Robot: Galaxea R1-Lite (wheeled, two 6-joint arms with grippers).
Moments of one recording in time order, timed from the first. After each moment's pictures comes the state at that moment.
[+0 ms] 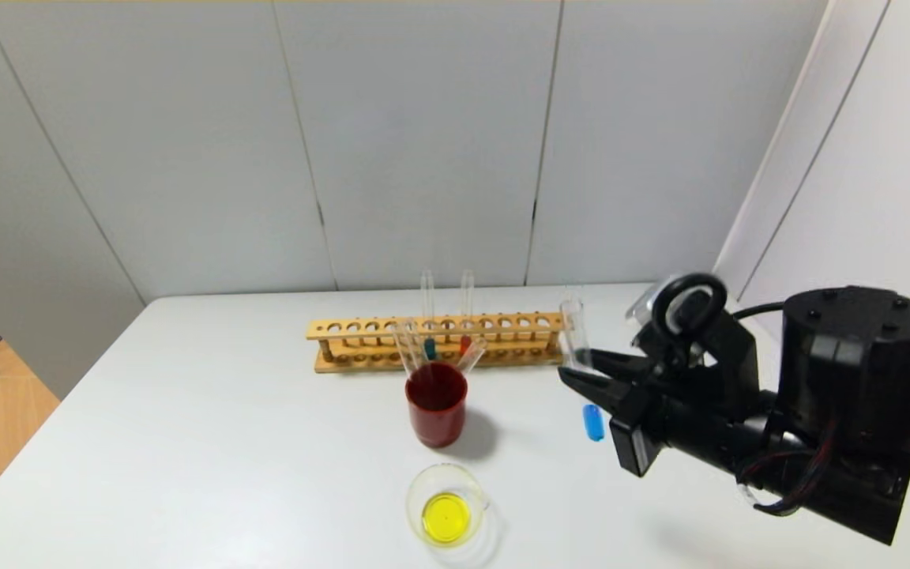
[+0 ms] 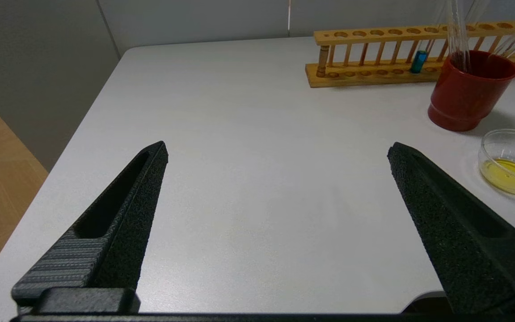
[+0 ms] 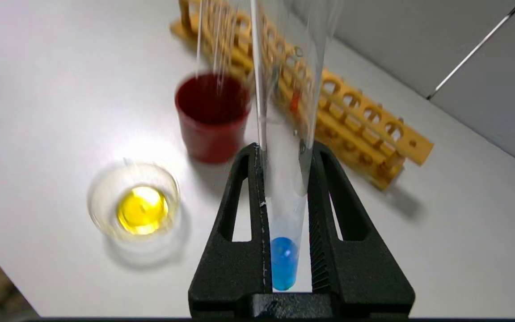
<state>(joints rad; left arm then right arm) 0.00 0.00 0.00 0.00 0.00 0.01 0.68 1.59 -0.53 -0.75 0.01 -0.22</state>
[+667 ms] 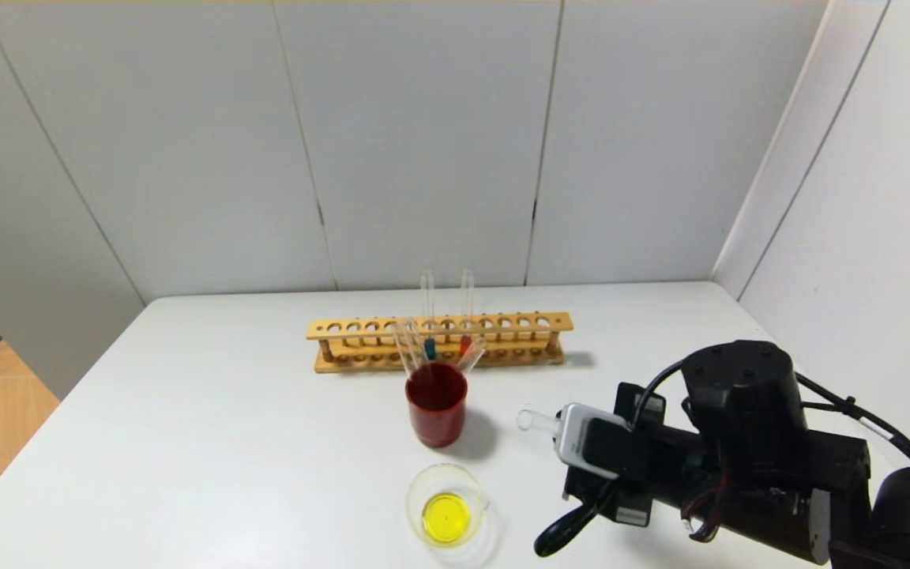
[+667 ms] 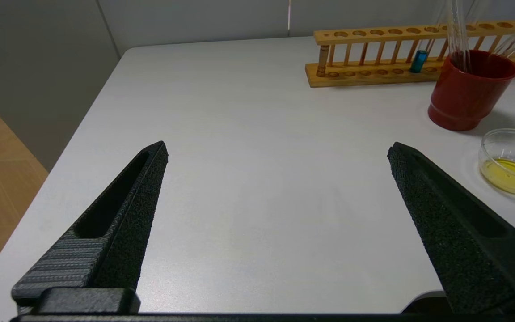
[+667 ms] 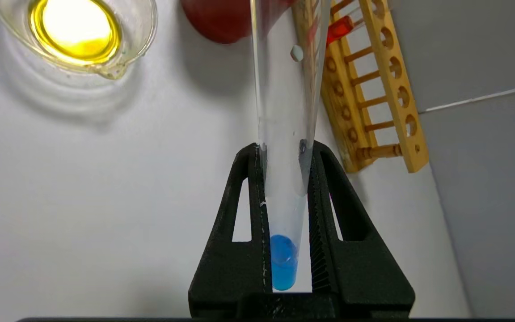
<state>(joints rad) 0.00 0.00 0.00 0.00 0.00 0.01 0.68 1.75 -0.51 -0.71 0.00 -0.82</state>
